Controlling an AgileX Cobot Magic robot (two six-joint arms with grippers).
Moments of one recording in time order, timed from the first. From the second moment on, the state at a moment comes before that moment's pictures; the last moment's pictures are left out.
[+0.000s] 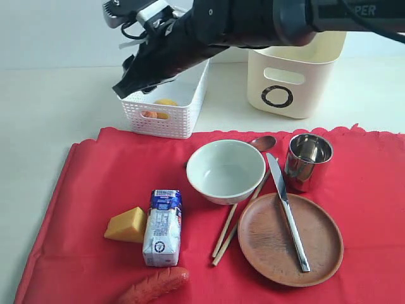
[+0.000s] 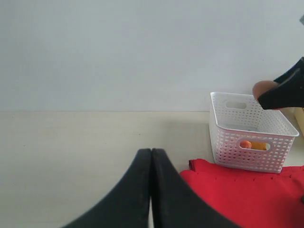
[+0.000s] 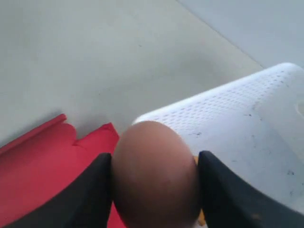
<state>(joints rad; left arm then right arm) -0.11 0.01 0.00 0.10 0.14 -0.13 0.54 2.08 -1.61 0.39 0.34 -0.58</state>
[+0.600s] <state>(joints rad) -0.11 0.01 0.00 0.10 0.14 -0.13 0.46 2.20 -1.61 0.39 0.22 -0.52</state>
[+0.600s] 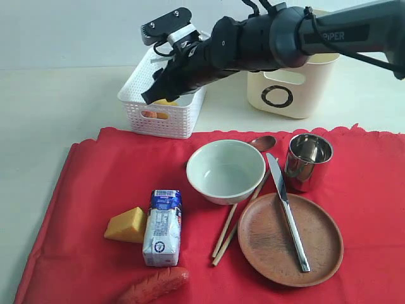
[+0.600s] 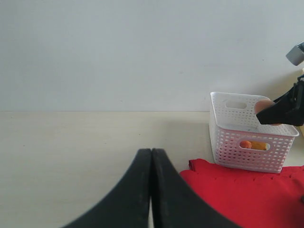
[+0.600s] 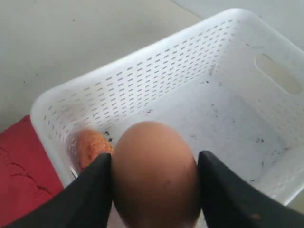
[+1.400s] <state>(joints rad) -0.11 0.01 0.00 0.10 0.14 -0.13 0.46 2.22 -1.61 0.39 0.19 -0.52</state>
